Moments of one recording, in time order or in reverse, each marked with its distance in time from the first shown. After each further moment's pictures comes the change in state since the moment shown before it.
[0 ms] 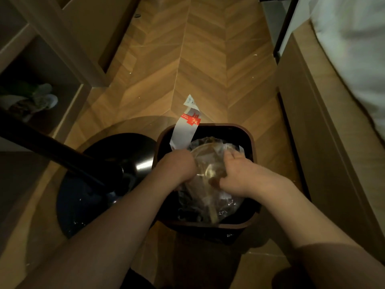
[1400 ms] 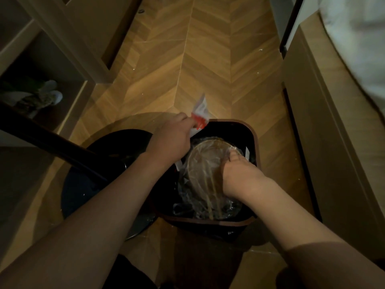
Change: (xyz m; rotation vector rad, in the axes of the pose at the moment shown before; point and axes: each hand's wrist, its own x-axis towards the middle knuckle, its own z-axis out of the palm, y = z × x) left_hand 0.034 -0.035 -0.002 -0.196 0.792 0.403; right_hand 0.019 -0.001 0.018 -0.210 -0.049 0.043
